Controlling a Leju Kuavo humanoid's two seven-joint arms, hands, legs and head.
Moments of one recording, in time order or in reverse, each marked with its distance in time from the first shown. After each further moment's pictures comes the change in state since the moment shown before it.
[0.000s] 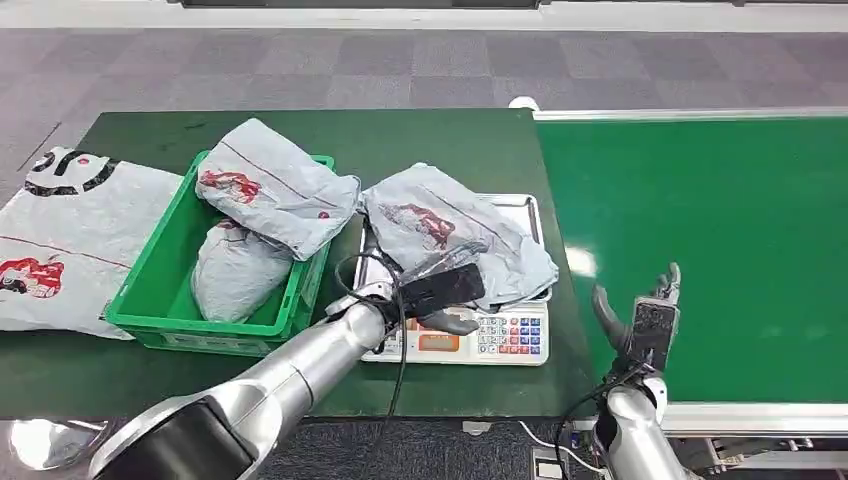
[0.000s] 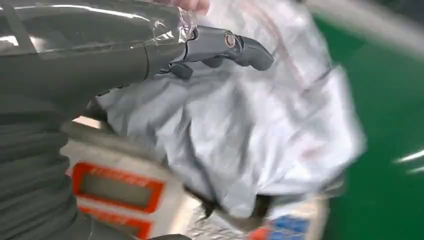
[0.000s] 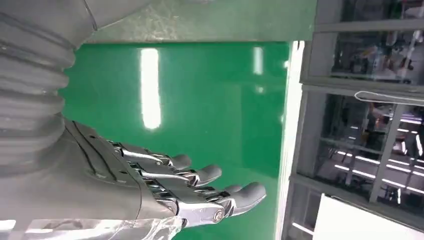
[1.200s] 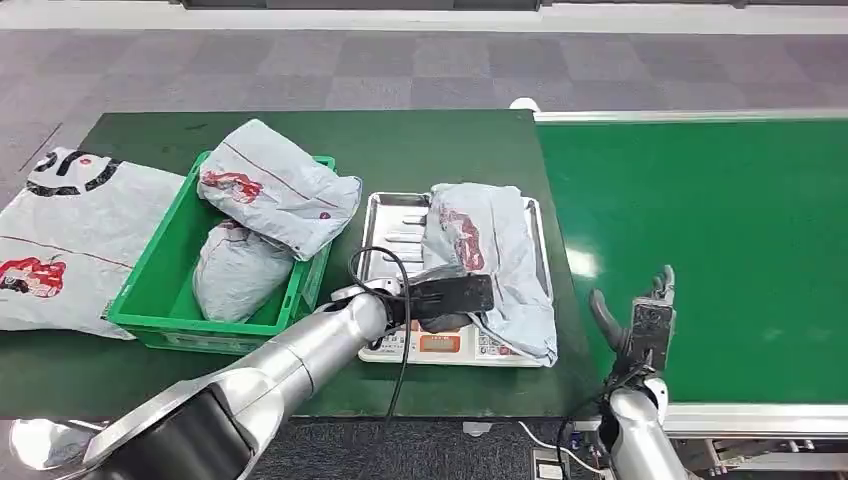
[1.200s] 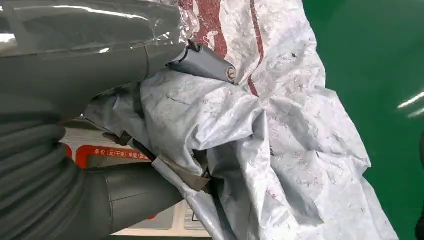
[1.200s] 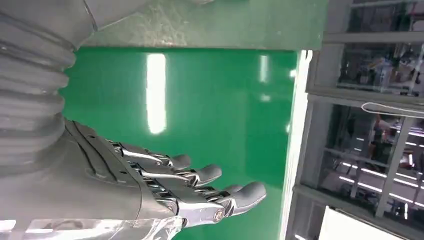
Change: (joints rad) left arm -0.067 -0.002 -0.169 0.039 0.115 -0.174 -0.085; right arm -0.011 -0.001 -0.025 0.044 0.021 0.065 0.000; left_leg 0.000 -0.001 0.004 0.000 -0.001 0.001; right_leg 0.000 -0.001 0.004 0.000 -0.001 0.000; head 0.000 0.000
